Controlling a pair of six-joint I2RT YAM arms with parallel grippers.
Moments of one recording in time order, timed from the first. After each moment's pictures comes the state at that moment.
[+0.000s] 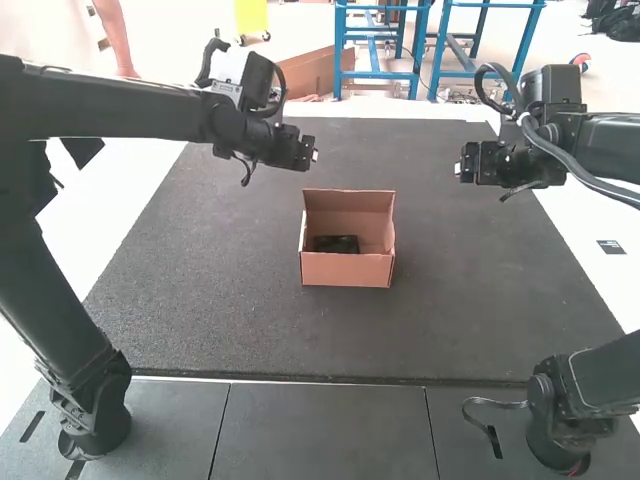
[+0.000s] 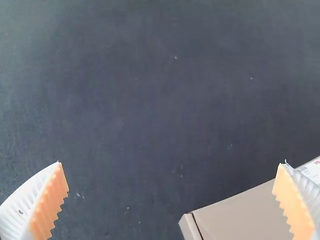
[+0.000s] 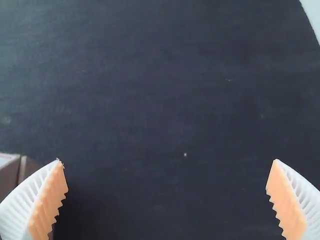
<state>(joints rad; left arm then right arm) -0.46 1.56 1.18 -0.24 -0.10 -0.11 0.12 1.25 0.90 -0.33 0.00 0.03</state>
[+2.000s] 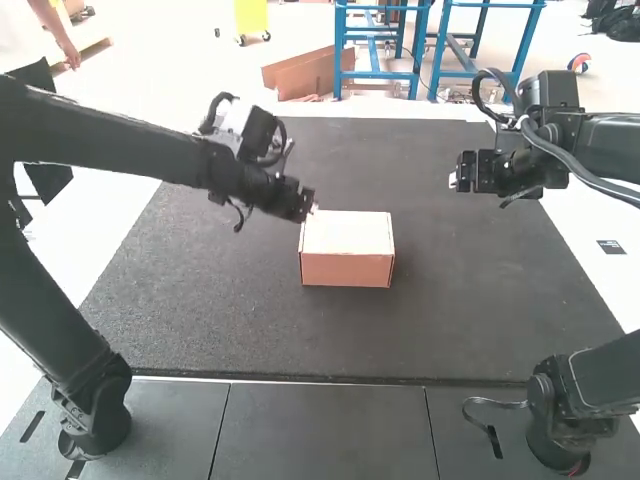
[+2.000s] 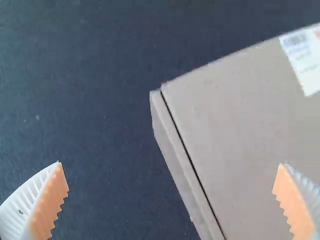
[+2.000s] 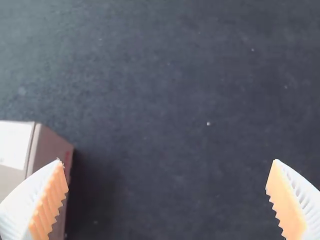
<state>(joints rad) -0.50 1.47 0.97 -0.16 -0.06 -0.07 0.12 1.25 0.90 -0.41 -0.07 0.04</state>
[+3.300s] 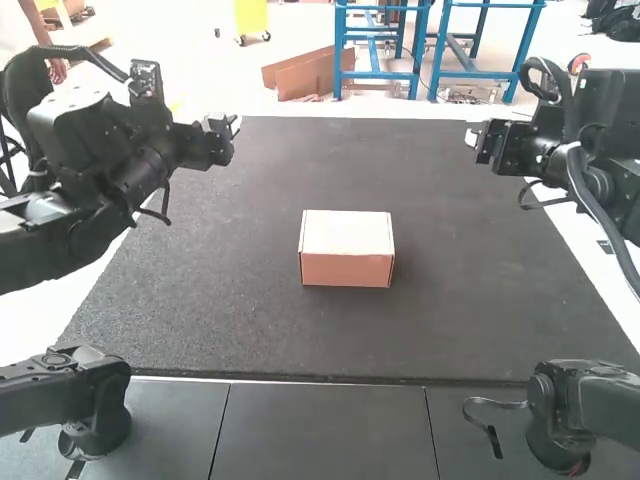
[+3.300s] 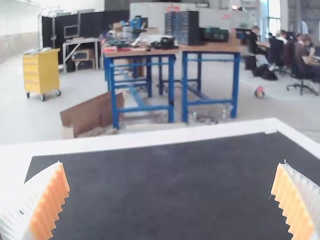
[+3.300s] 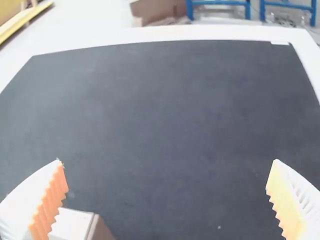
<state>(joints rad) -0.40 0.70 0.49 0.34 -0.17 0.02 0.12 0.82 0.67 -0.10 -0.10 0.08</state>
